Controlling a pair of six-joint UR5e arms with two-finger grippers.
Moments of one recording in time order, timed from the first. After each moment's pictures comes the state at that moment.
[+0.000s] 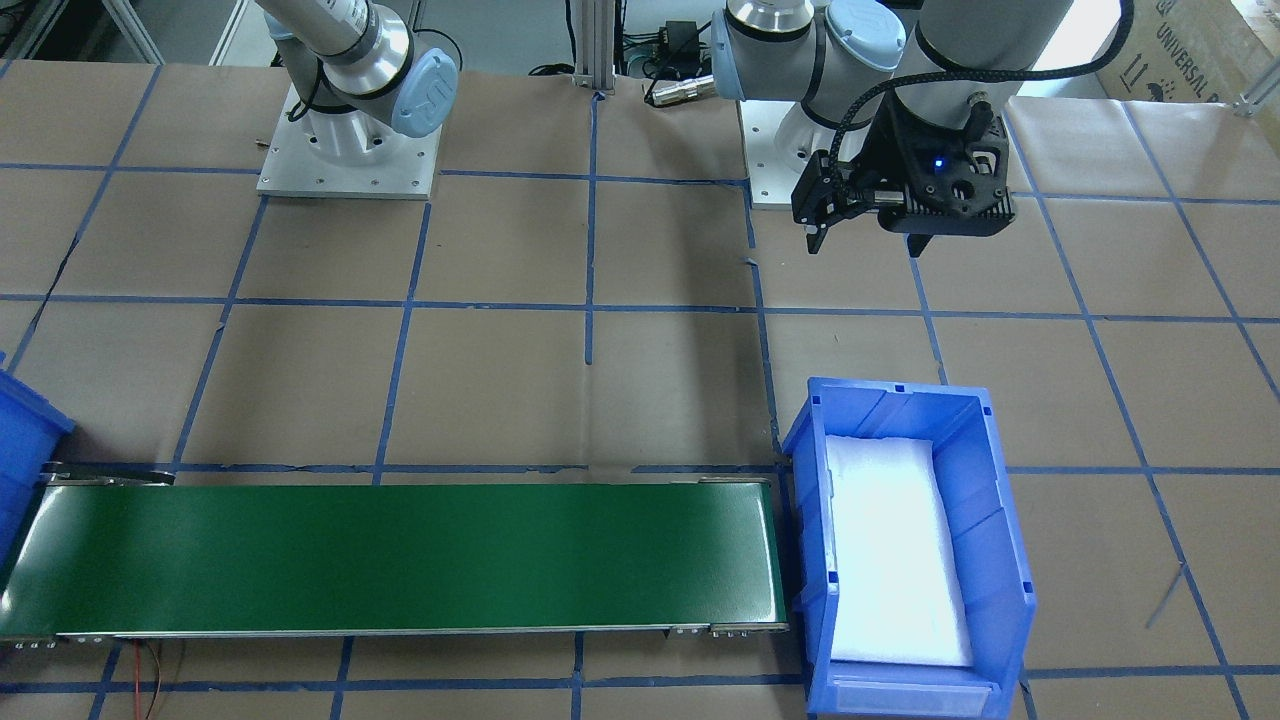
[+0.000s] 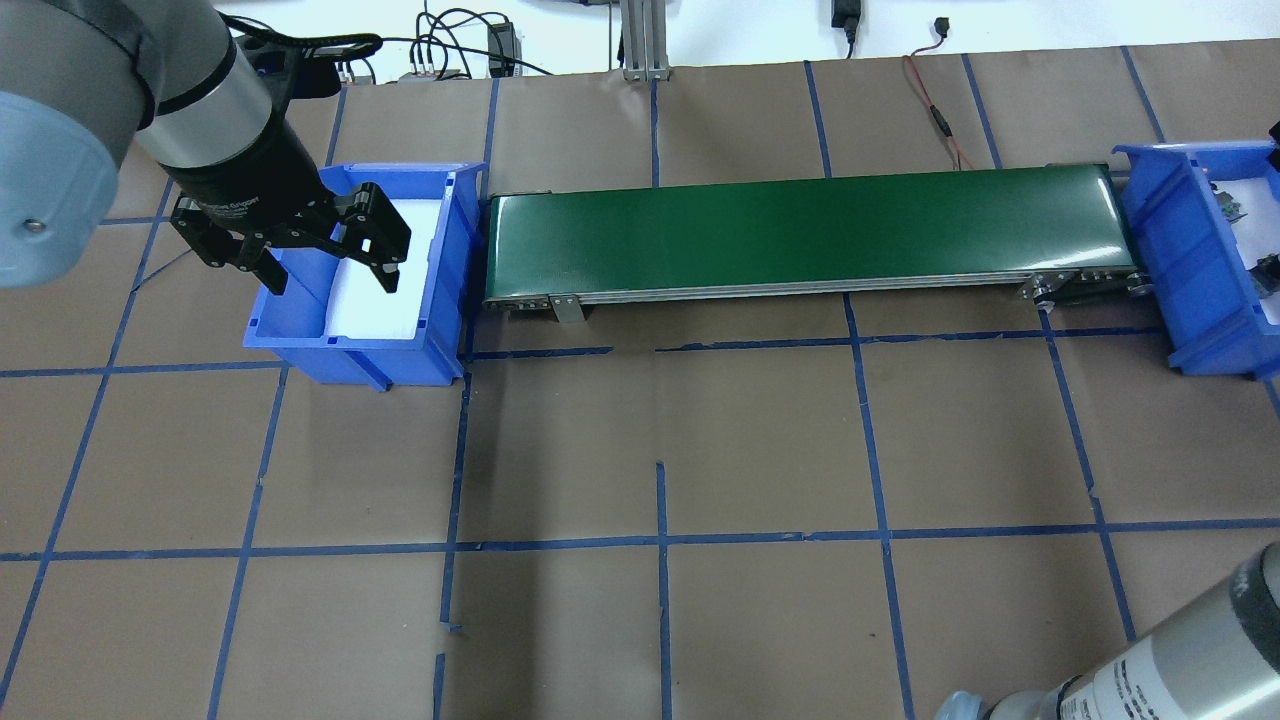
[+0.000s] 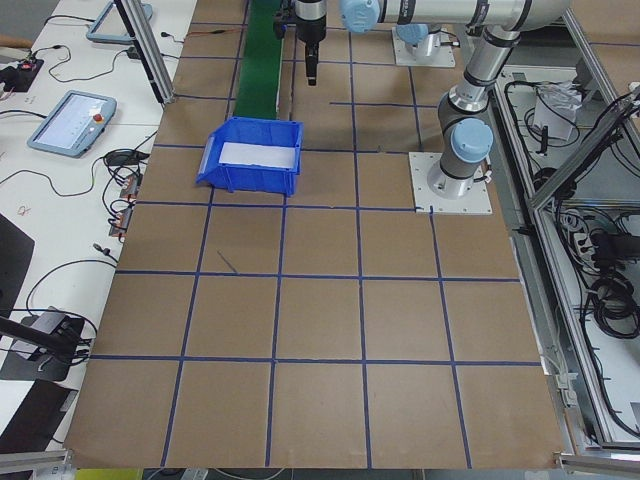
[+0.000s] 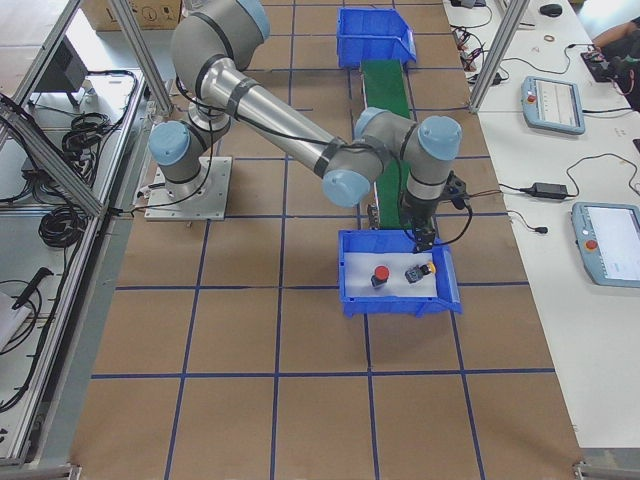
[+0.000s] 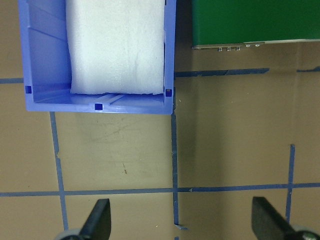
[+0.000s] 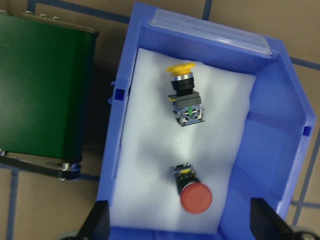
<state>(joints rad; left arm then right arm) -1.56 -1.53 -1.62 -1.60 1.58 0.03 0.98 -1.16 1.31 -1.79 -1.66 -0.76</state>
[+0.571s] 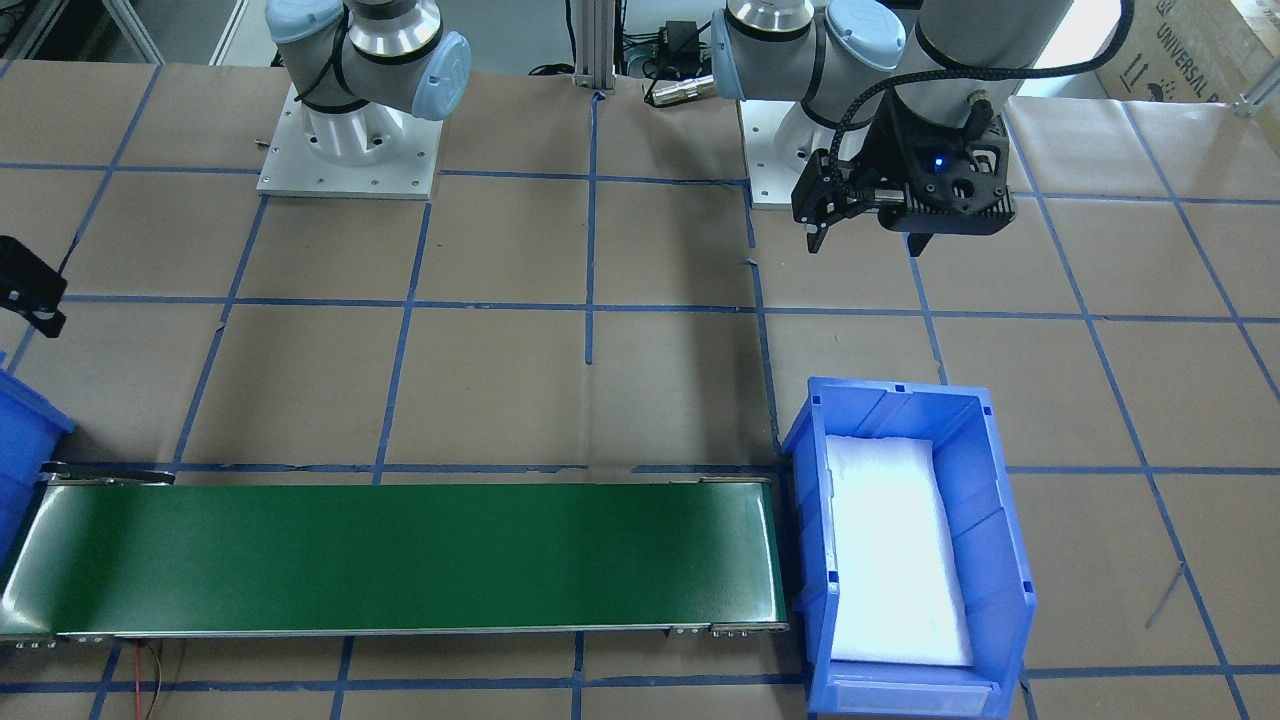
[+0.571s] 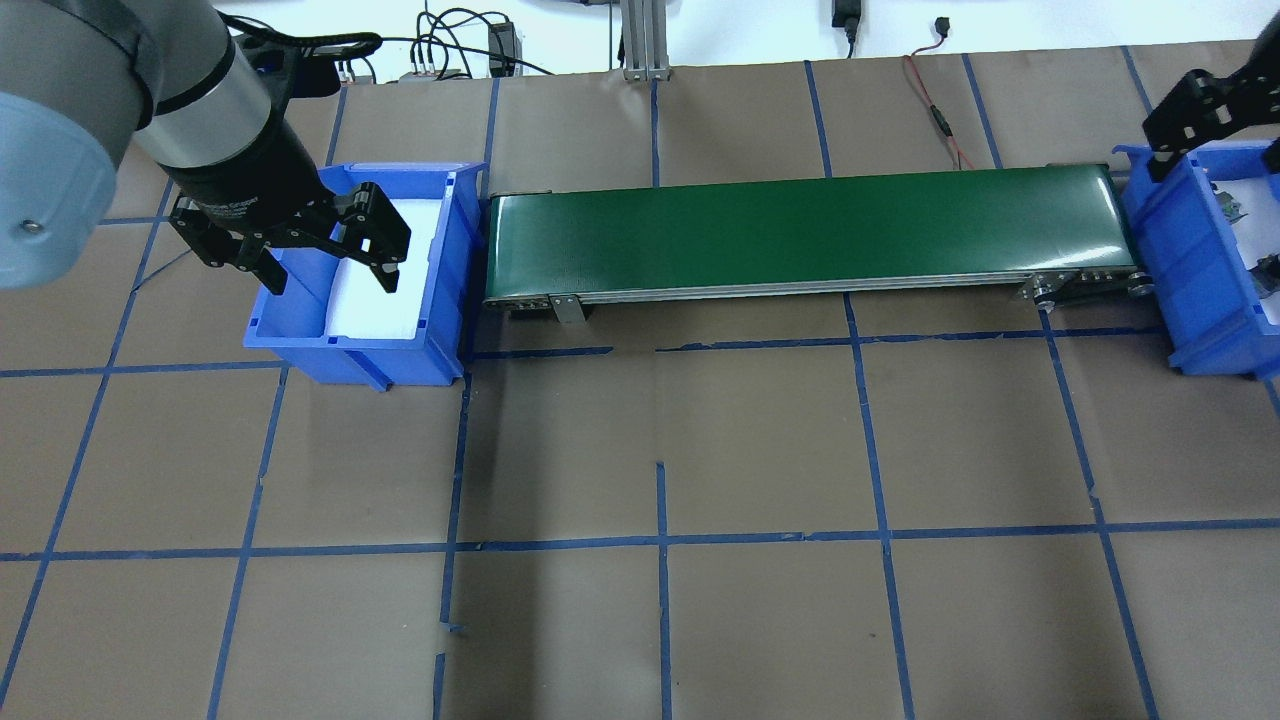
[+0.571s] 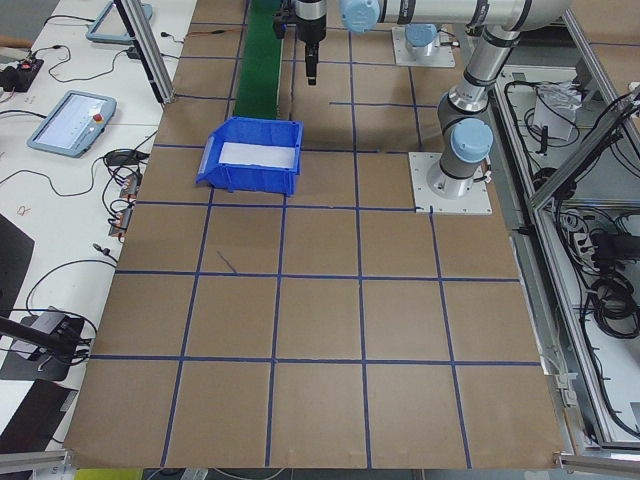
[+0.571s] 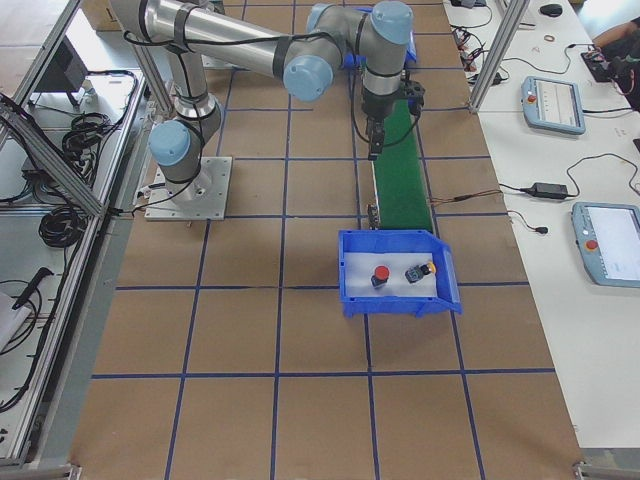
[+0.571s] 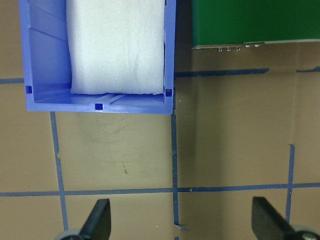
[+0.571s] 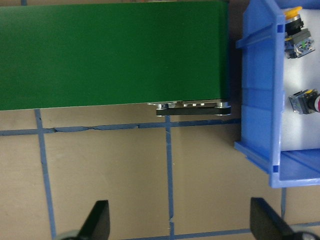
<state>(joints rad) -1.56 -1.53 -1.62 -1.60 1.58 0.03 1.23 -1.47 1.51 -1.64 -1.64 -0.30</state>
